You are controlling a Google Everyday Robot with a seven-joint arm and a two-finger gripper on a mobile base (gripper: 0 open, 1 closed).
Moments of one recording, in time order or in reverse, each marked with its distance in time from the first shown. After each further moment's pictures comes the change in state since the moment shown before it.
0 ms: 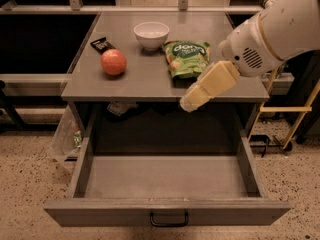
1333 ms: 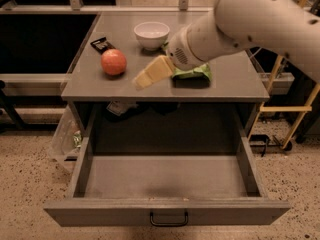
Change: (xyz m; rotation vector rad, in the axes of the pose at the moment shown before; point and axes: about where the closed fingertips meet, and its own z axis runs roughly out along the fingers) arm -0.062 -0.047 0.118 0.093 -0.105 0.083
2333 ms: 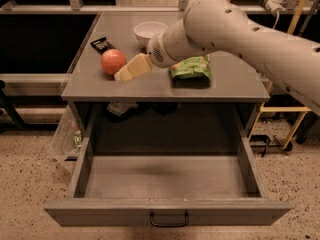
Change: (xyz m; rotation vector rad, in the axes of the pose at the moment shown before) arm -0.033 -0.008 0.078 -0.032 -0.076 0.008
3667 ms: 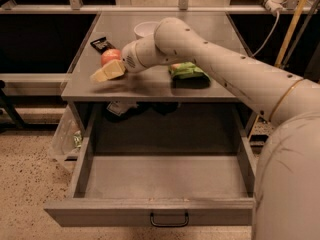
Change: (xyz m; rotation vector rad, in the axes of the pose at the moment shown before) arm -0.026 0.009 0.123 -0.180 -0.128 0.011
